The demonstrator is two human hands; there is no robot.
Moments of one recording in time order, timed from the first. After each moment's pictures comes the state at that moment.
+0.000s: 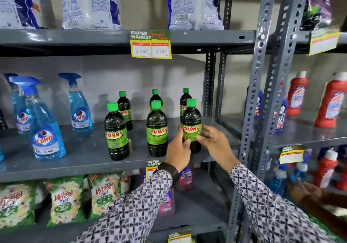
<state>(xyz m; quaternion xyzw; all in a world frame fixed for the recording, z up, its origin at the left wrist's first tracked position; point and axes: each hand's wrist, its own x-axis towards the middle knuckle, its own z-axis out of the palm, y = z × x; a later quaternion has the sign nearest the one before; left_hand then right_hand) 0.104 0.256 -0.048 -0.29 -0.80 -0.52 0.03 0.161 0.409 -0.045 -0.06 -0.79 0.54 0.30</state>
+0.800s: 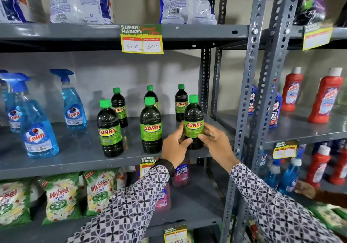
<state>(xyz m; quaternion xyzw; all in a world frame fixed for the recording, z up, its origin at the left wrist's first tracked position) 0.095 0.272 -0.059 -0.34 -0.75 -0.56 0.05 0.174 0.422 -0.053 -0.06 -0.79 0.51 0.33</state>
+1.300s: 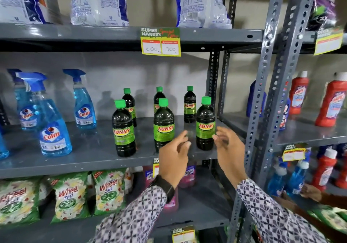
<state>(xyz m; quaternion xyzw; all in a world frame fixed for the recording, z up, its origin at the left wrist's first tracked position) 0.134 0.209 -0.055 -0.30 -0.73 -0.60 0.13 0.200 0.376 -0.053 -0.16 -0.76 0.41 0.47</state>
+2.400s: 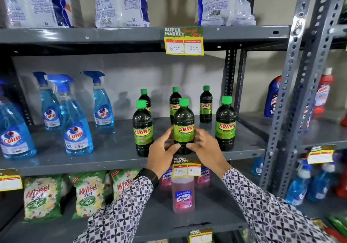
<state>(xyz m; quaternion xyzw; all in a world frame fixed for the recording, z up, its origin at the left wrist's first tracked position) 0.061 0.130 -0.060 -0.32 -0.74 -0.59 0.09 0.123 0.298 -0.051 -0.05 -0.83 0.48 0.27</state>
